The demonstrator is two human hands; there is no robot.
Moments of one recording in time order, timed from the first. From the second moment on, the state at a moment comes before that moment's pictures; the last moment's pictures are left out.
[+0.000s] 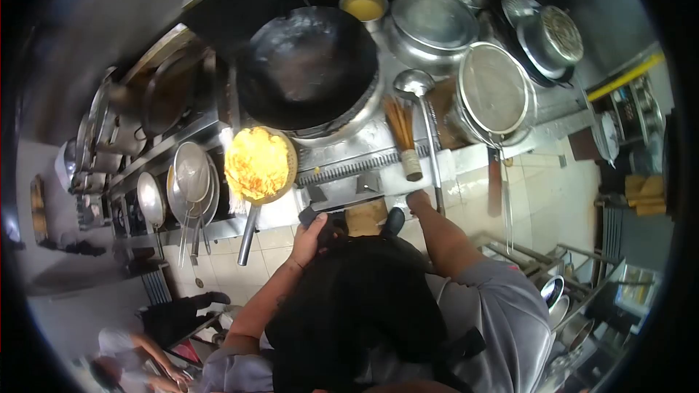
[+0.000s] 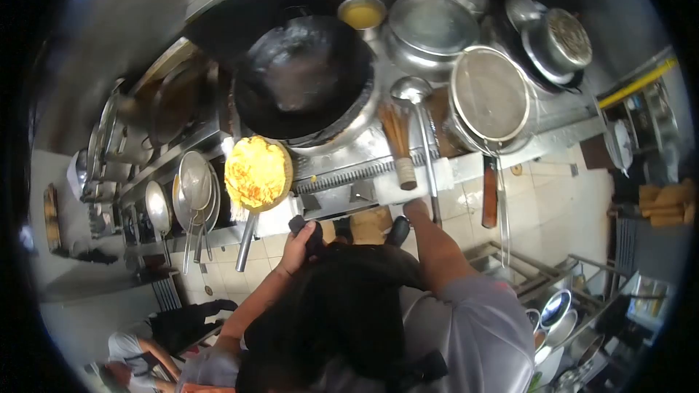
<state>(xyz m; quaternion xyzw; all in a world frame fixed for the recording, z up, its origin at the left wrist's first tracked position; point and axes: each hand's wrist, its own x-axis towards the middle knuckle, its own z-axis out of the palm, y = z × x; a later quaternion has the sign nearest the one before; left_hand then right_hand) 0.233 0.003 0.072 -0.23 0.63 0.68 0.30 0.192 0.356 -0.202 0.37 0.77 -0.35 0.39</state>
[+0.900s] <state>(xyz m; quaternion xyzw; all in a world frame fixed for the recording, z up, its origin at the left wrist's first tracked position) 0.247 0.015 0.060 0.07 0.57 0.56 0.61 0.540 0.090 0.405 -0.33 0.39 -0.60 -0.61</state>
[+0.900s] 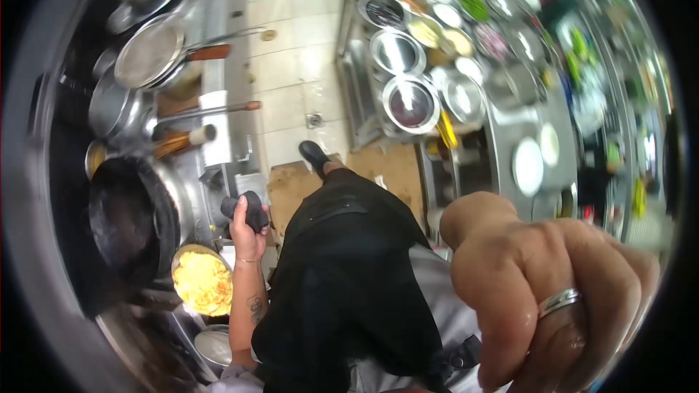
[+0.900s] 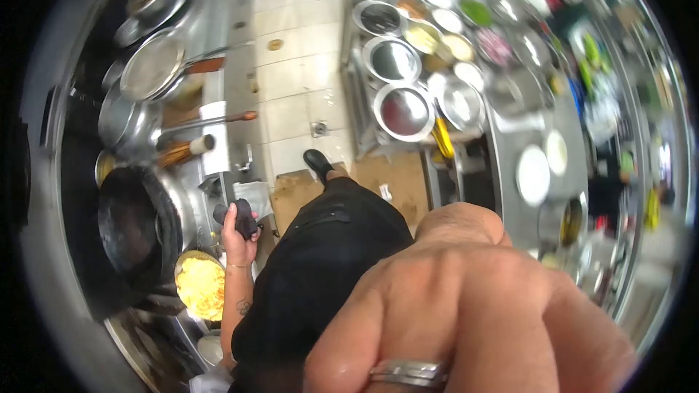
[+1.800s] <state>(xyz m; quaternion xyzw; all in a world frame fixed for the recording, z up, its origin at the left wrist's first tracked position) 0.342 -0.095 0.061 0.09 0.73 0.54 0.41 1.223 -0.083 -0.124 0.53 -0.07 -0.49 -0.69</state>
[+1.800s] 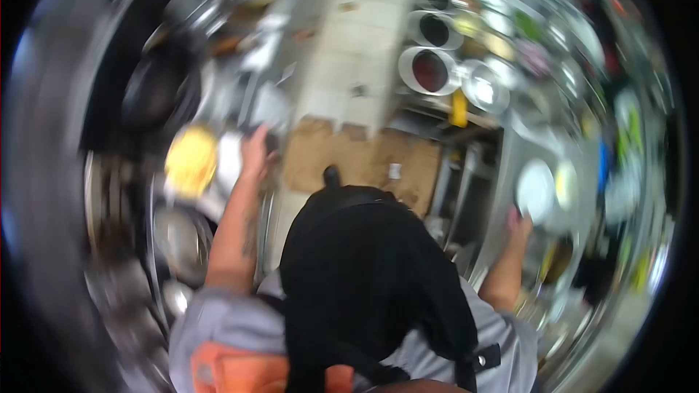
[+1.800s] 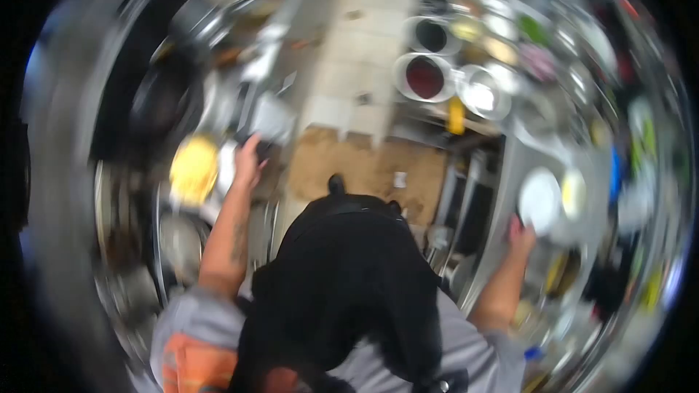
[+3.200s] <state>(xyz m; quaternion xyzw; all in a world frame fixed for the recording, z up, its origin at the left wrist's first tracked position) 0.259 -0.344 0.112 0.07 0.69 0.65 0.30 0.312 -0.028 0.138 0.34 0.75 -0.51 -0.23</state>
